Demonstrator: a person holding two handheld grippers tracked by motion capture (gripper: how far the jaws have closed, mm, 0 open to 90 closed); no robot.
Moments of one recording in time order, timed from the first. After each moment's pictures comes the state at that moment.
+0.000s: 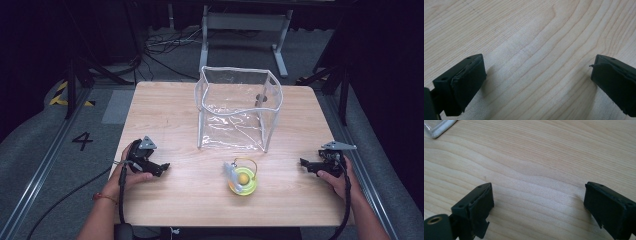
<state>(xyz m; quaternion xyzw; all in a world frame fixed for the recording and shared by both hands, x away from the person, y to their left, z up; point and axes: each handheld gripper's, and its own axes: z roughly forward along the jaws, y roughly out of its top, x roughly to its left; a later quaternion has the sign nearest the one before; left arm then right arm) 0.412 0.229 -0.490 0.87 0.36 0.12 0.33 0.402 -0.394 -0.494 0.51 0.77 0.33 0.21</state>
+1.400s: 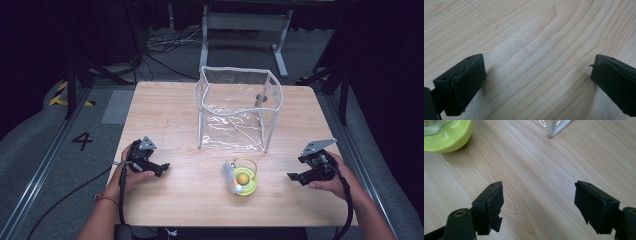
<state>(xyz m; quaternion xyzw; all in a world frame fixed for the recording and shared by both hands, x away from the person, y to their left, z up) 0.410 0.229 -0.489 0.86 0.37 0.13 0.32 0.366 -0.312 -0.413 0.33 0.90 0.25 0.11</state>
